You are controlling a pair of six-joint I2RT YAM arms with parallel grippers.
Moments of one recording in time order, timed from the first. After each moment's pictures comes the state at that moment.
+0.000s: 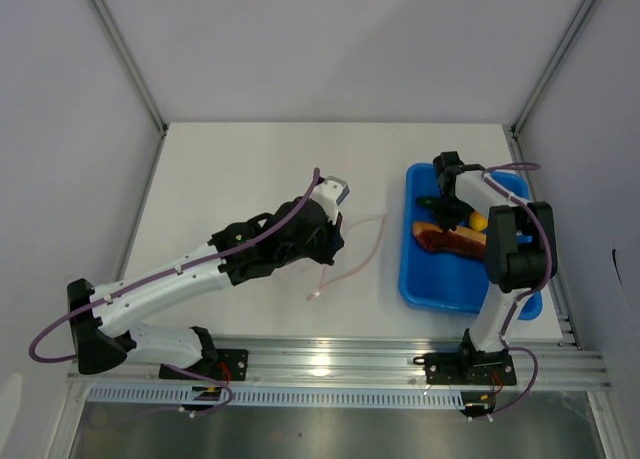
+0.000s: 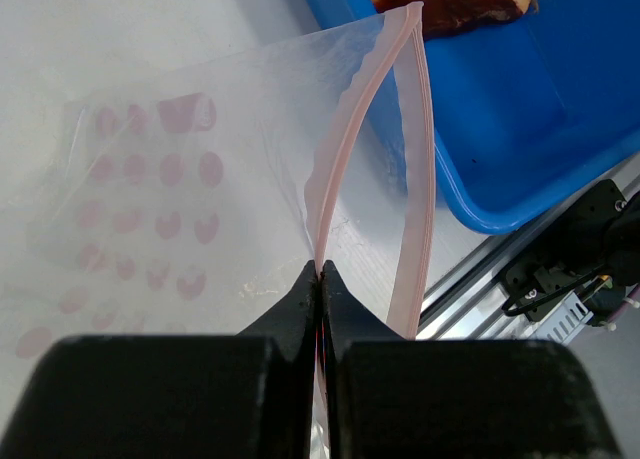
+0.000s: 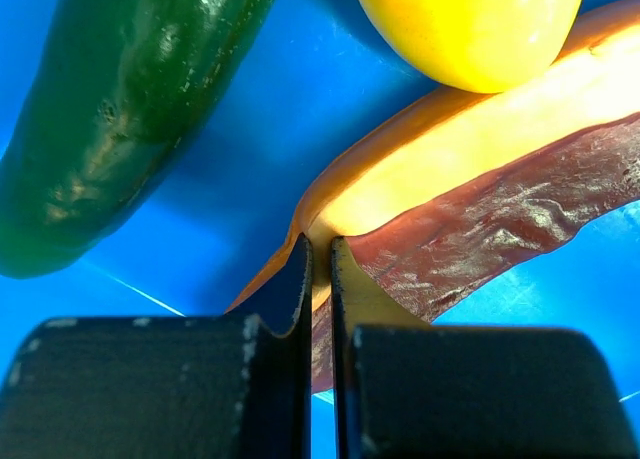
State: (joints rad) left arm -1.07 1.25 1.22 -0.56 -0.22 -0.44; right arm 0.13 1.87 1.31 -0.82 0.36 1.04
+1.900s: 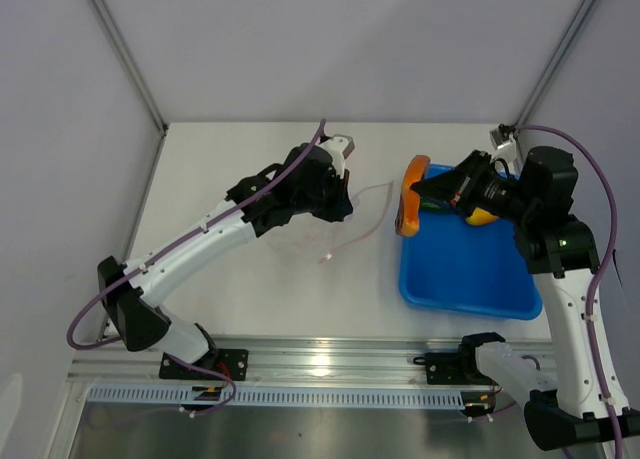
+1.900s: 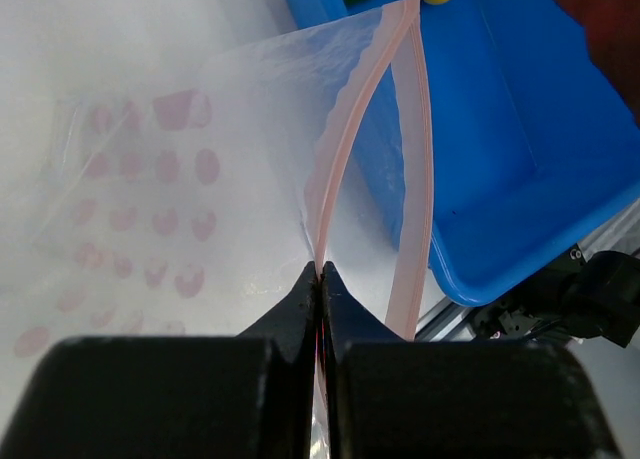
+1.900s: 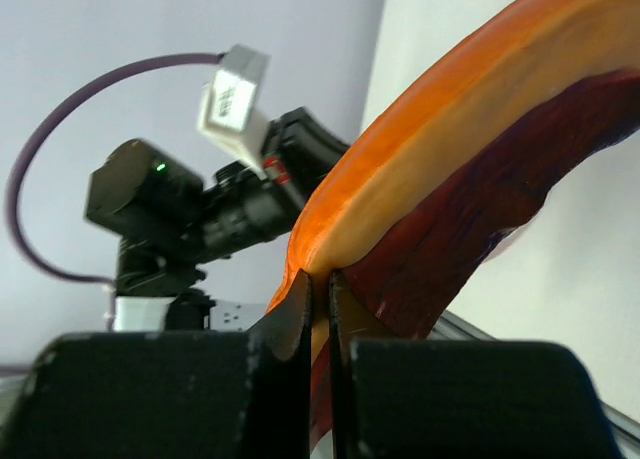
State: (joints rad) left arm -0.86 1.48 1.51 -0.65 0.00 -0.43; right arm 0.14 0.96 1.35 -0.69 -0.68 0.92
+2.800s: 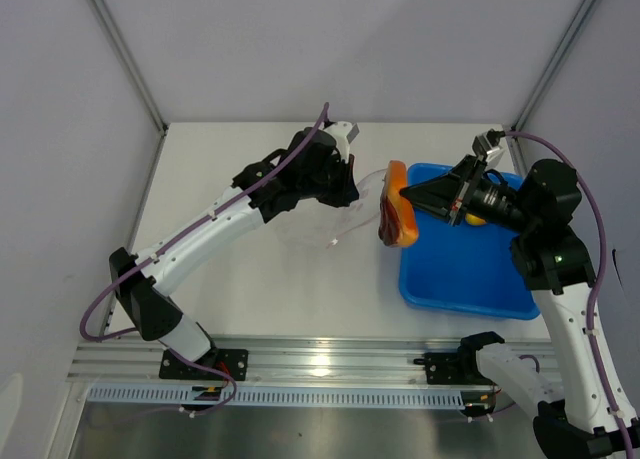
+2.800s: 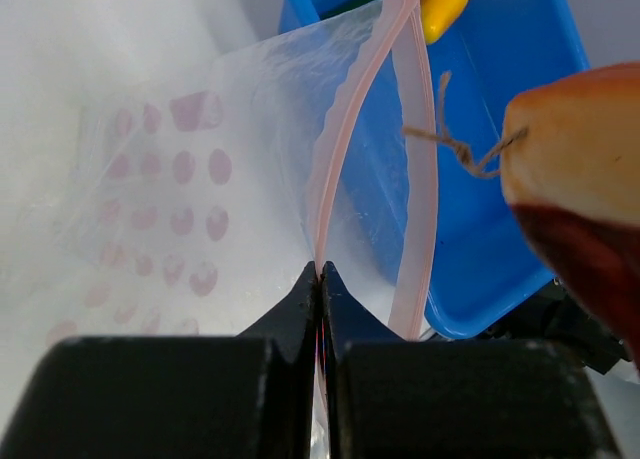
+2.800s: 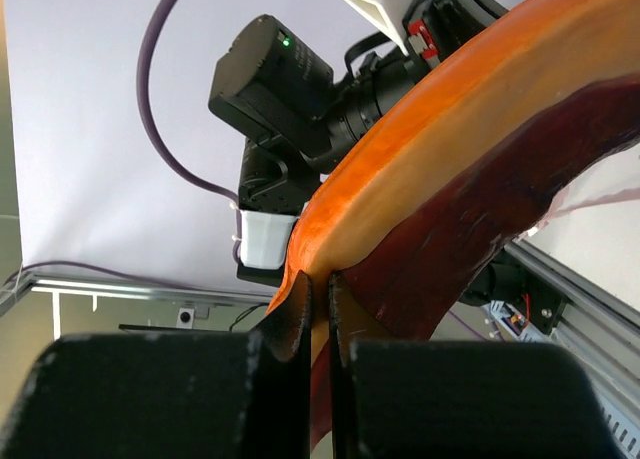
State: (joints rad) left arm -0.82 1.57 1.64 -0.66 0.04 -0.43; right arm 0.23 0.88 1.27 -0.41 -0.84 1.28
